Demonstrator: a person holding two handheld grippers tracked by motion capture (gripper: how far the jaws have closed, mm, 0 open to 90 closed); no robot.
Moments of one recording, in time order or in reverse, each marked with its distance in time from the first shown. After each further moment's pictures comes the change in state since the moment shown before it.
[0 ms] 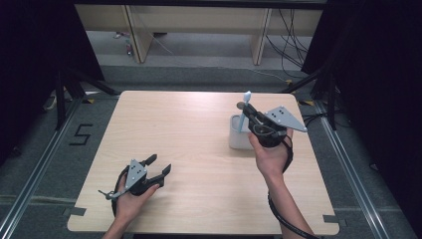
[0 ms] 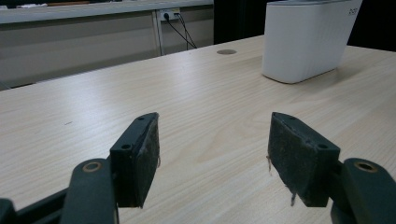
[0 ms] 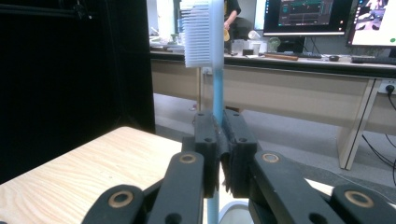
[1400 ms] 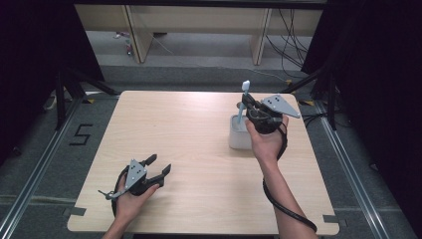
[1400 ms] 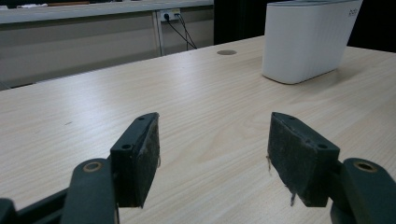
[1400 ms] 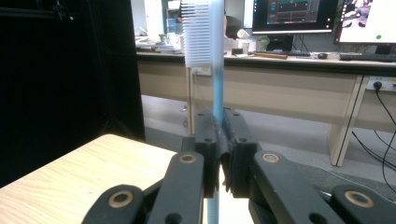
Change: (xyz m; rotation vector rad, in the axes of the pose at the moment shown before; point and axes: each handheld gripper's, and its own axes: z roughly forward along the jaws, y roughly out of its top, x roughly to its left) left arm 0.000 0.000 0.000 -0.002 0.001 -0.002; right arm -0.014 0.005 0.035 0.000 -0.041 0.016
